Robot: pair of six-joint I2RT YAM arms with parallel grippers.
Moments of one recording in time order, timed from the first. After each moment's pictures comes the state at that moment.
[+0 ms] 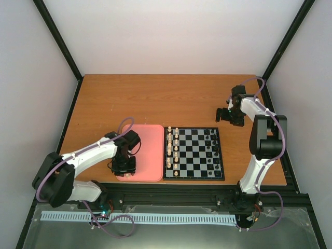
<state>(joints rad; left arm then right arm) -0.61 1.31 0.72 -1.09 0.15 -0.75 -0.01 1.90 1.35 -0.80 -0.15 0.14</state>
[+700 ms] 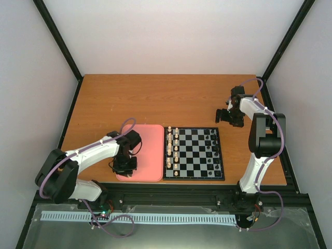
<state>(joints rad) -0.61 1.36 0.72 -1.07 0.18 -0.72 -0.01 1.93 1.36 -0.80 -0.14 0.13</state>
